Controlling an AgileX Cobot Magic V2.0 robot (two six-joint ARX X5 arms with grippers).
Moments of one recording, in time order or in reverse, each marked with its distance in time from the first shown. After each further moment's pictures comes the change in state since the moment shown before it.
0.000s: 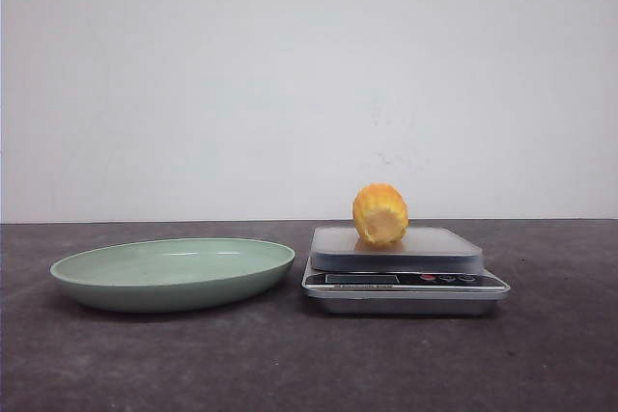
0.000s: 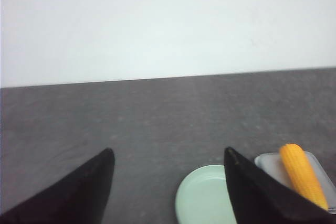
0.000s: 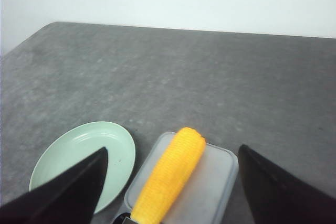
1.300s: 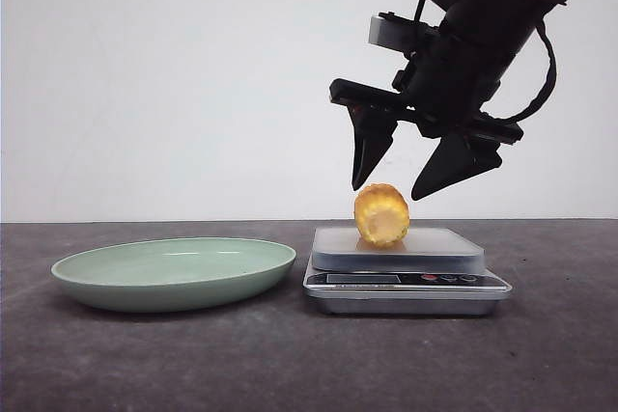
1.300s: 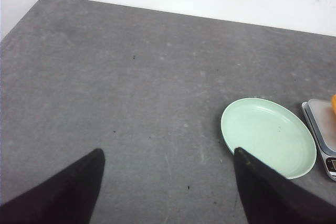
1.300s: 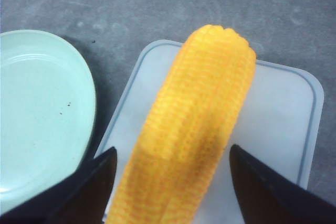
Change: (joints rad) left arm 0.062 -0.381 -0.285 -0.273 0.002 -0.198; right arm 0.181 0.643 0.000 0.248 0.193 0.165
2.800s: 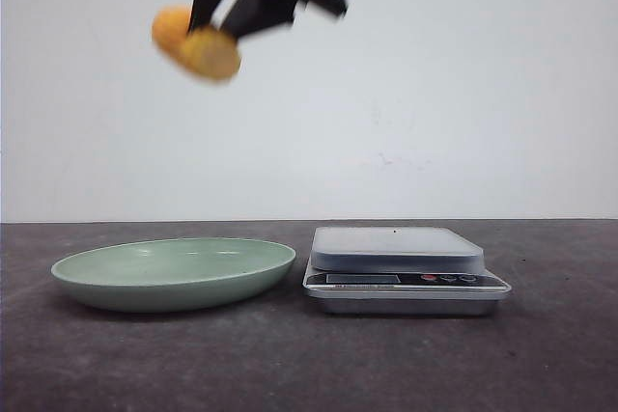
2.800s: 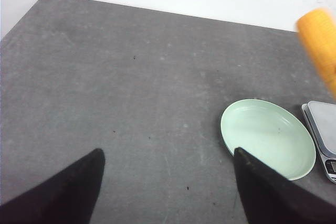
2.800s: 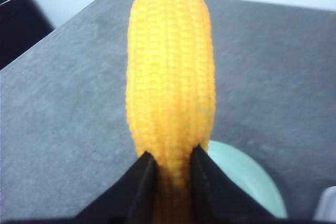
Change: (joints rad) left arm 0.000 0.000 0.000 0.000 -0.003 -0.010; right arm 0.314 0.099 0.349 0.036 0.108 0.031
